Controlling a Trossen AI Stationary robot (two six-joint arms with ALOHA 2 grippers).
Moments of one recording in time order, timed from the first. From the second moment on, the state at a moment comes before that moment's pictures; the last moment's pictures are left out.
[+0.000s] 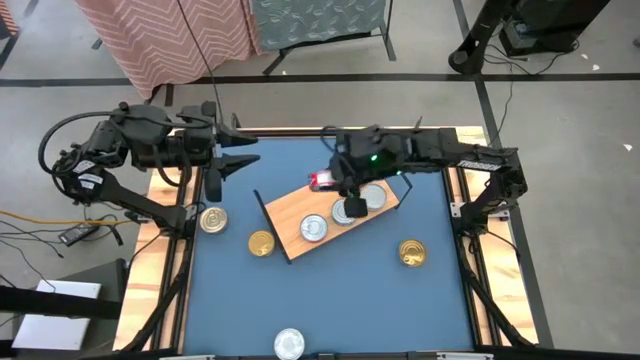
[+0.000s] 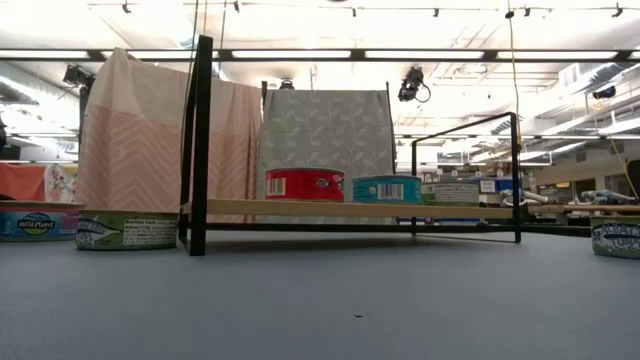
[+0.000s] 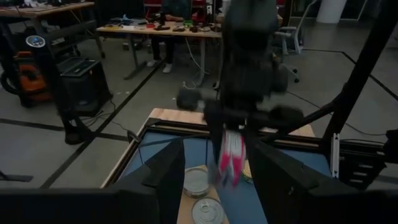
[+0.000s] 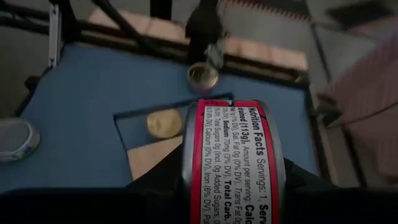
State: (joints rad) left arm -0.08 1.17 1.82 -0.86 -0.28 -0.08; right arm 0.00 1.68 1.95 -0.90 0.01 -0.18
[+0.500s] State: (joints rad) left arm -0.08 1.15 1.82 -0.86 -0.31 -0.03; right arm 0.07 1.70 1.58 -0.73 0.25 0.07
